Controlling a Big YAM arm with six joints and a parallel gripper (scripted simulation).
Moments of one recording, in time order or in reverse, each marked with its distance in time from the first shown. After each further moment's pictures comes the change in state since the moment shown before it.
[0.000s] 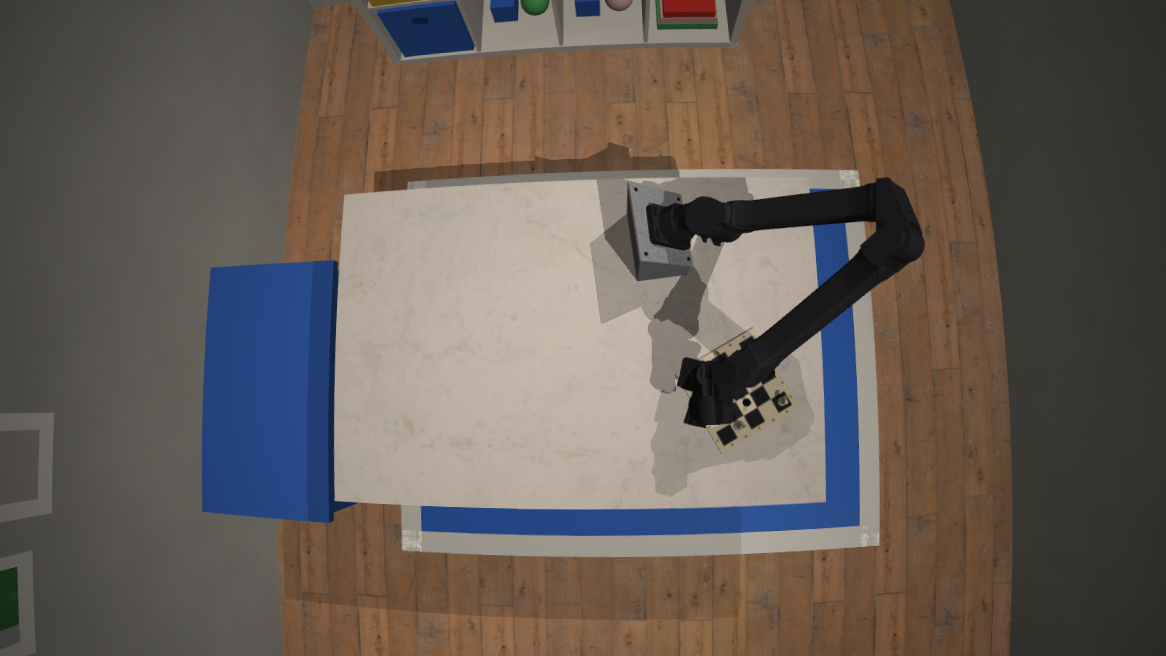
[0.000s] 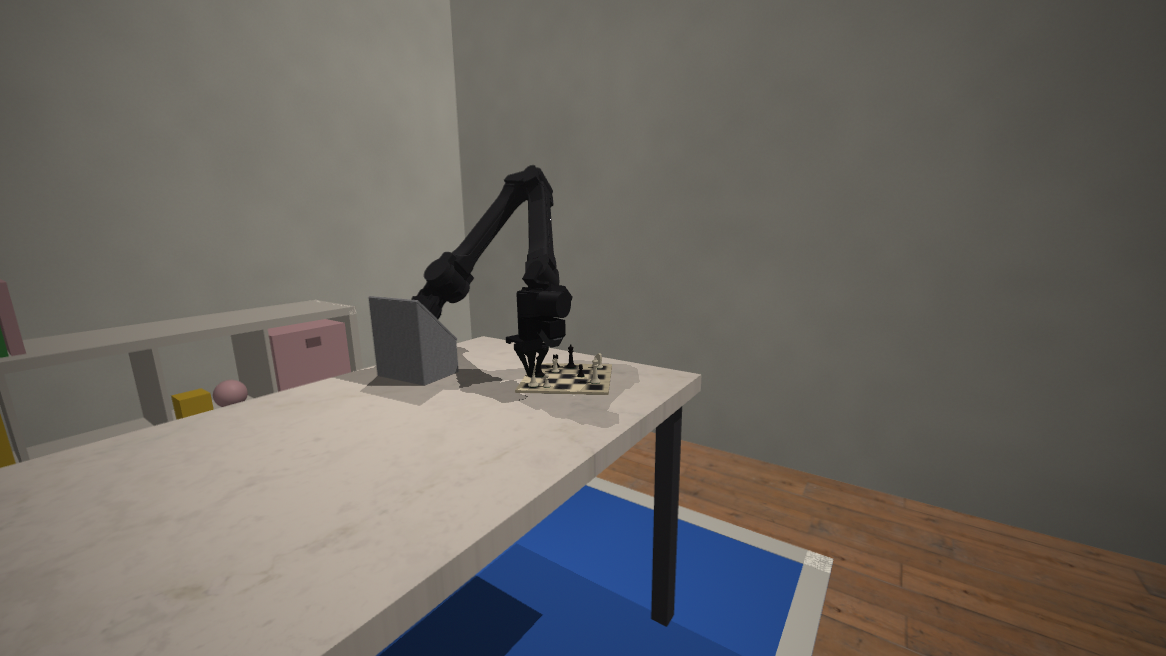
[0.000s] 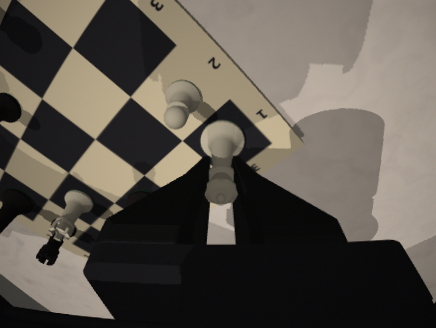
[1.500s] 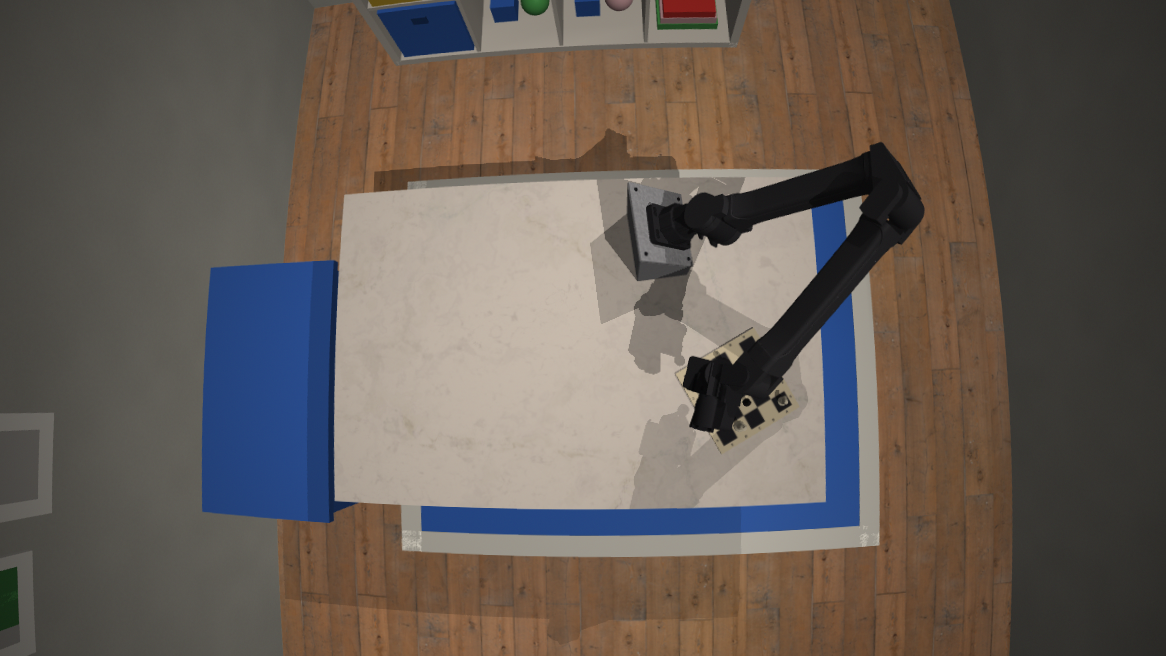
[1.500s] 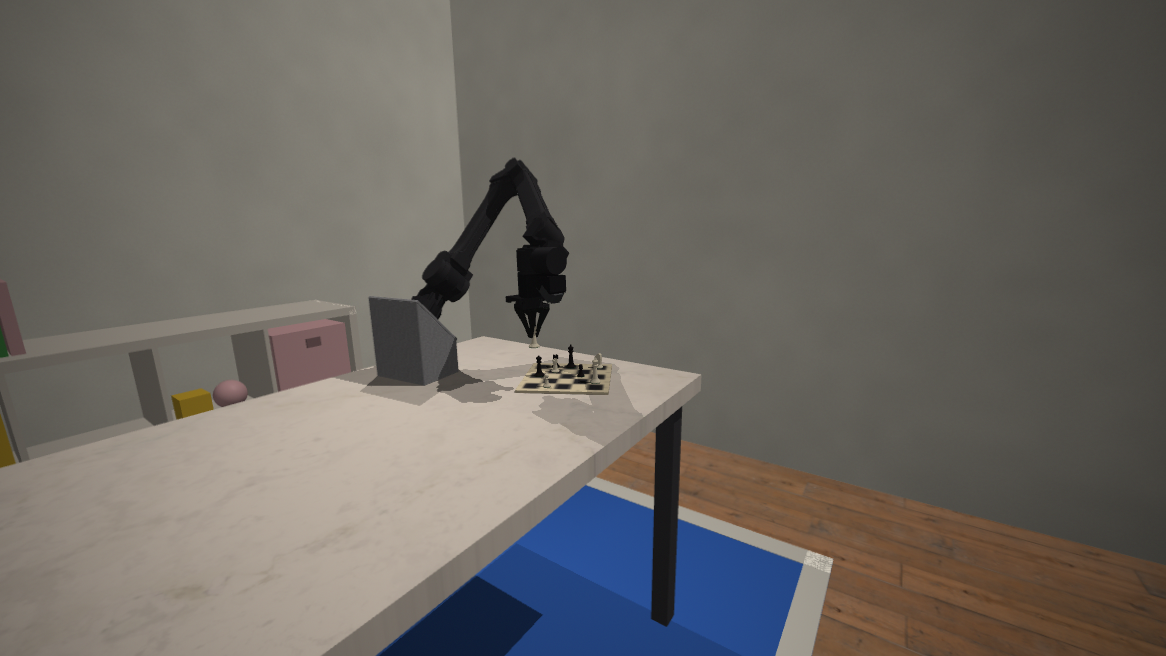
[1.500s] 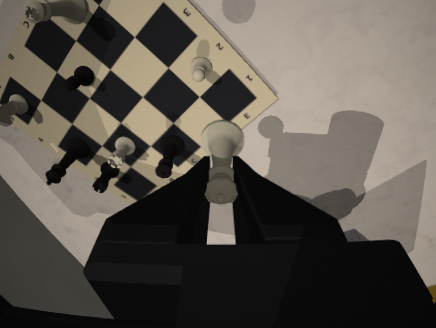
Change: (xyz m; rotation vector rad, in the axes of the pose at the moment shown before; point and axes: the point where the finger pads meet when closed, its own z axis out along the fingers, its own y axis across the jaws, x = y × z) arm -0.006 0.003 -0.096 0.001 -0.016 0.017
